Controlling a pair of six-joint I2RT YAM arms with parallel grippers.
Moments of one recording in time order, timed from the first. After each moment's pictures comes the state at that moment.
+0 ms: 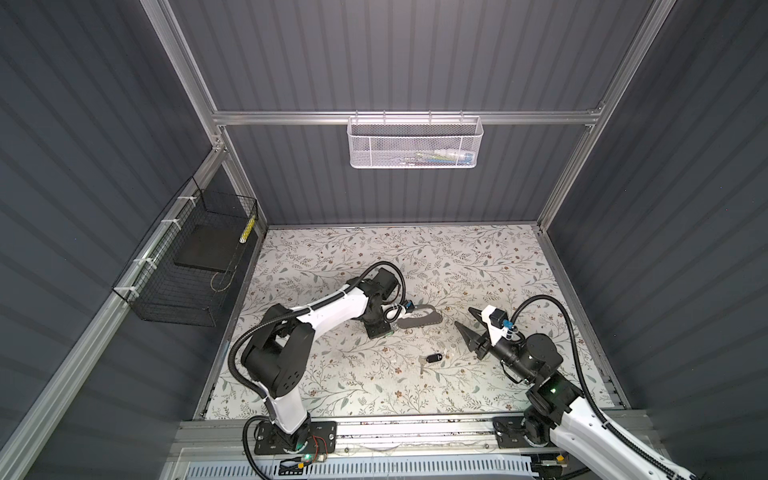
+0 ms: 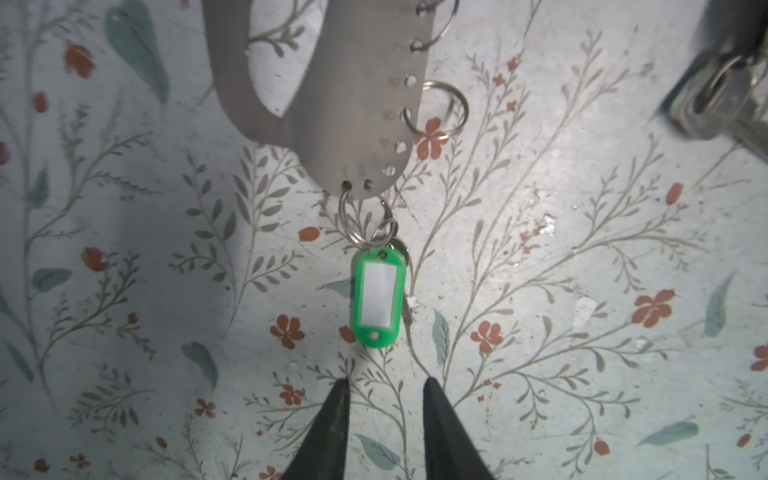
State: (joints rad) left arm -0.67 1.69 1.17 -0.81 0.06 0.60; right arm 0.56 0.54 0.18 0.31 -0.18 -0.05
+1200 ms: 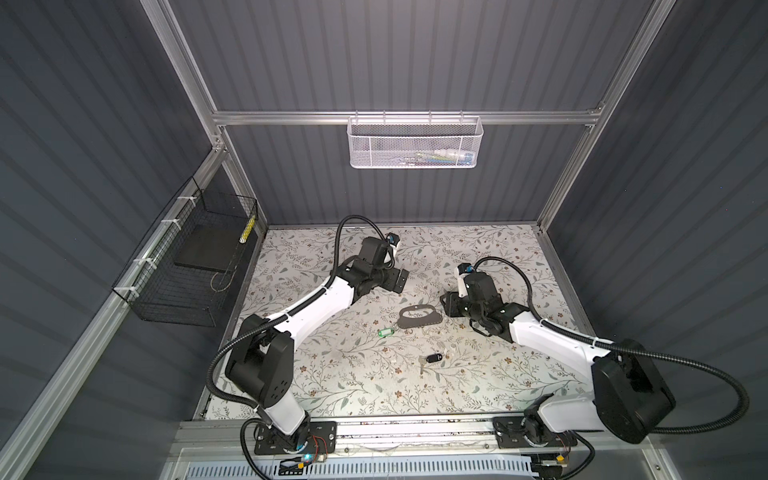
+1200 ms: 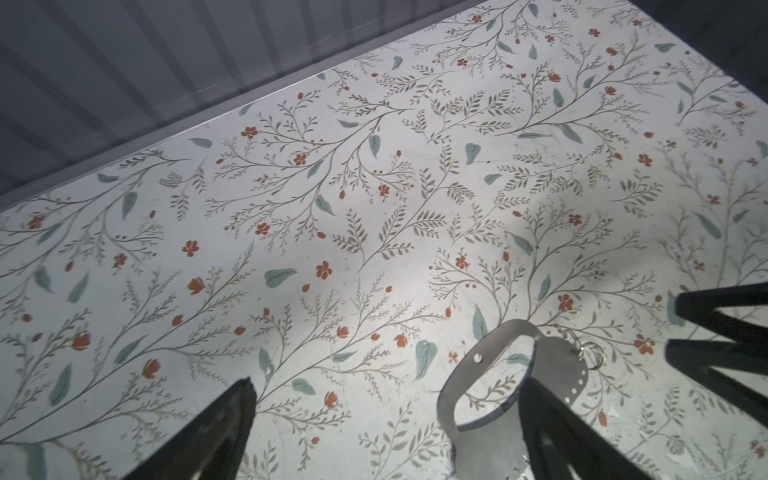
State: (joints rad) left arm -0.61 1.67 1.29 -0.35 0.03 -0.03; right arm 0.52 1.40 0.76 -0.10 0.00 0.44
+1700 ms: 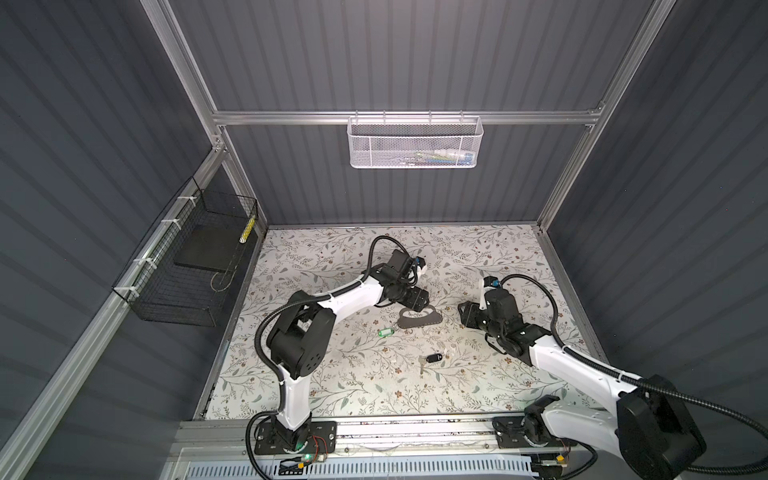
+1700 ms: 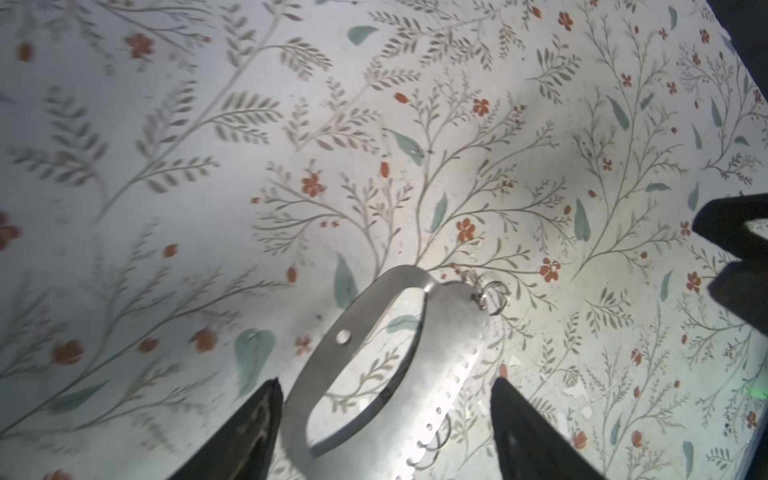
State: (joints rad) left arm -0.73 1.97 1.44 -0.44 0.27 -0.10; right arm 0.45 1.14 0.50 -0.02 0.05 0.56
